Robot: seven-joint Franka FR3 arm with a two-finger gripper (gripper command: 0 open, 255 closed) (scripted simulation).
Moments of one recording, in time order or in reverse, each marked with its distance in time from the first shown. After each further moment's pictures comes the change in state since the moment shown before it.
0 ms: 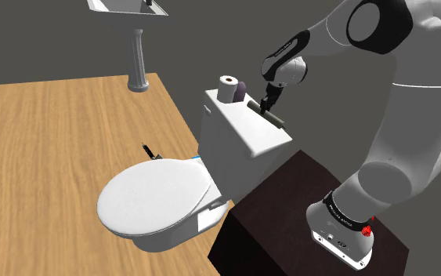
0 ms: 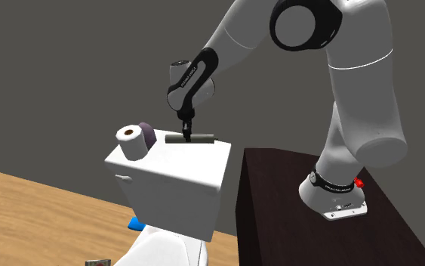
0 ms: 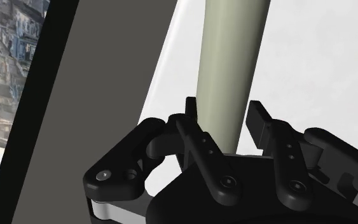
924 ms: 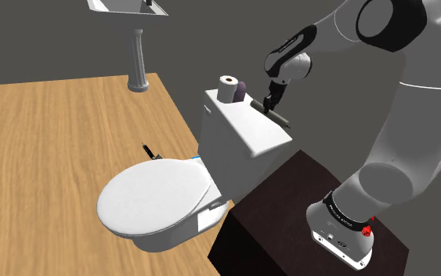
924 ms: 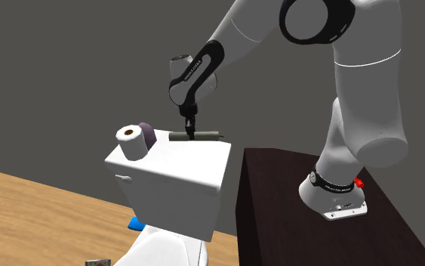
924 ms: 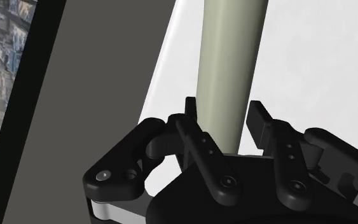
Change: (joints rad) arm 0.019 -0.063 -0.027 -0.027 -0.046 -0.087 0.042
